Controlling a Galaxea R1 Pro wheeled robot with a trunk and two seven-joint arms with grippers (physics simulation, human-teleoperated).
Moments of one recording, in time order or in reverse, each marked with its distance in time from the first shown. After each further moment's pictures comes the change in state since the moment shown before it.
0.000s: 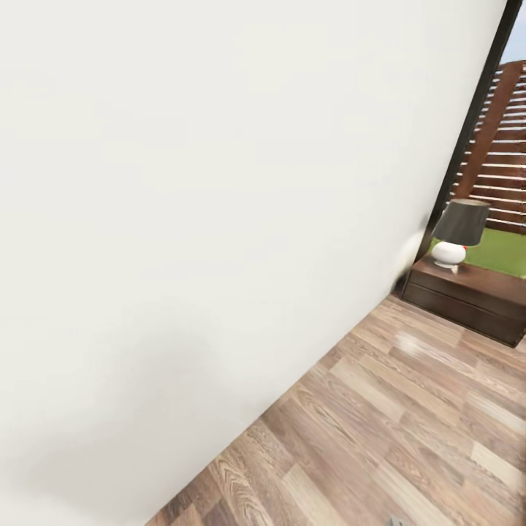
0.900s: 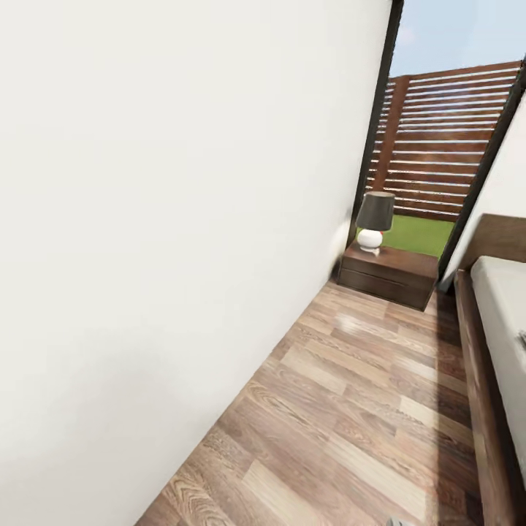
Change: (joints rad) left arm 0.000 0.000 -0.001 0.000 0.000 0.000 0.000; right arm 0.000 0.000 0.000 0.000 0.000 0.000 0.000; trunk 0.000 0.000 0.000
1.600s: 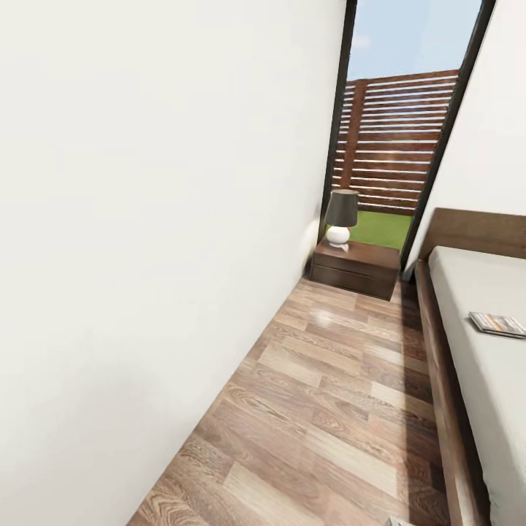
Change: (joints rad) left arm 0.000 -0.012 0.000 -0.001 0.000 0.001 0.000; right arm 0.000 0.004 0.001 0.002 0.002 0.001 0.000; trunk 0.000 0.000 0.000
